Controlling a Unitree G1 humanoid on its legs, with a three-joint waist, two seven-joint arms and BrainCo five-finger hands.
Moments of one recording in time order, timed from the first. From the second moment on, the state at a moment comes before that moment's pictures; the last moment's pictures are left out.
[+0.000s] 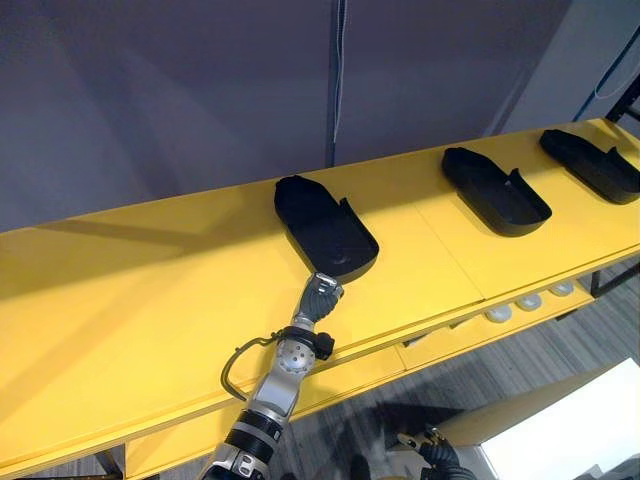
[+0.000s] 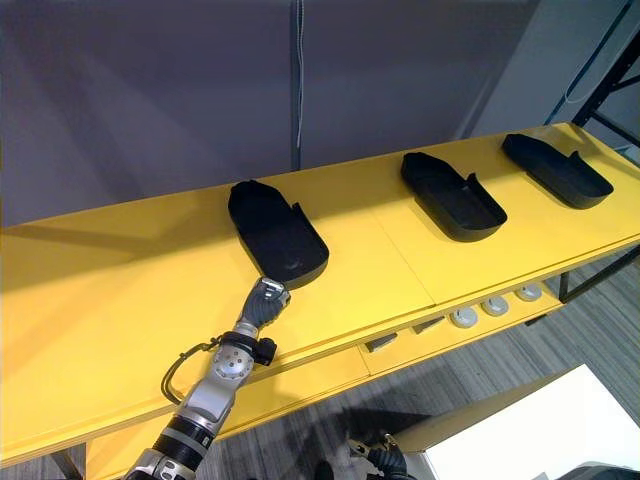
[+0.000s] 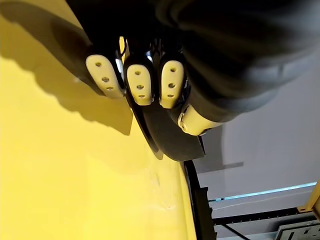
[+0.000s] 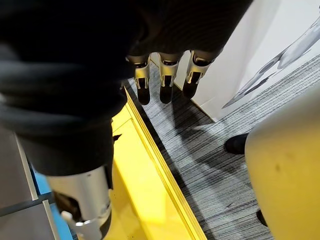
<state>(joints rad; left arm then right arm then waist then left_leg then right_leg) -0.24 0.00 -0.30 0.27 0.22 -0.03 0.19 0.13 0.00 -0.16 0.86 0.05 -0.04 -0.03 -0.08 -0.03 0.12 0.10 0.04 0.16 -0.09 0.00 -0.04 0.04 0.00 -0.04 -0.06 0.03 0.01</state>
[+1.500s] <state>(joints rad) 0.31 -0.06 0.32 0.64 -0.05 -0.02 0.19 0.14 0.05 -0.07 0.83 0.00 -0.04 -0.06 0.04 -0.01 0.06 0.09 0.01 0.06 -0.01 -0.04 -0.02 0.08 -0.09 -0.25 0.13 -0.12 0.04</state>
